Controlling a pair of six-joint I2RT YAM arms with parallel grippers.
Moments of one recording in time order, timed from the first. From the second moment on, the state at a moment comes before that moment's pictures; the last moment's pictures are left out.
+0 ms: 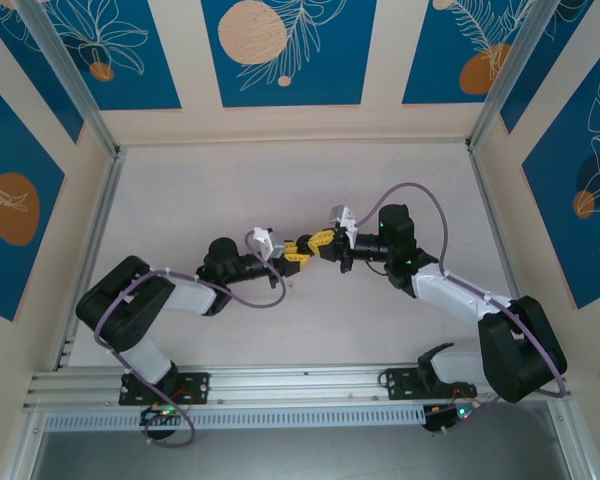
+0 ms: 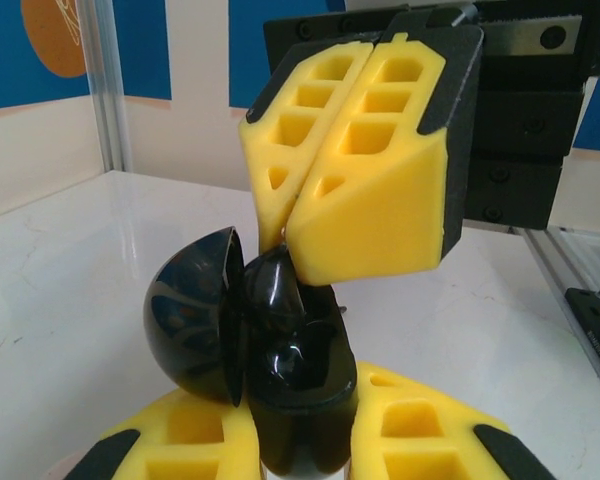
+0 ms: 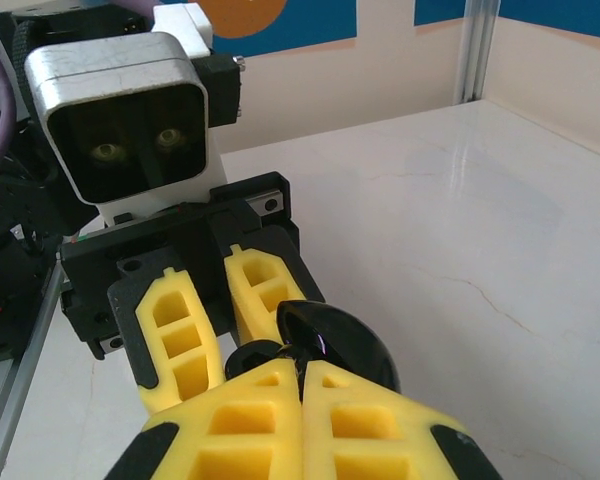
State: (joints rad) left arm -0.64 1.64 0.49 1.16 0.67 -0.06; right arm 0.44 1.27 0.62 0.35 -0.85 -0.14
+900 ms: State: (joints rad) left arm -0.64 1.43 0.40 0.82 0.30 0.13; right arm 0.54 1.26 0.50 0.16 -0.36 0.30
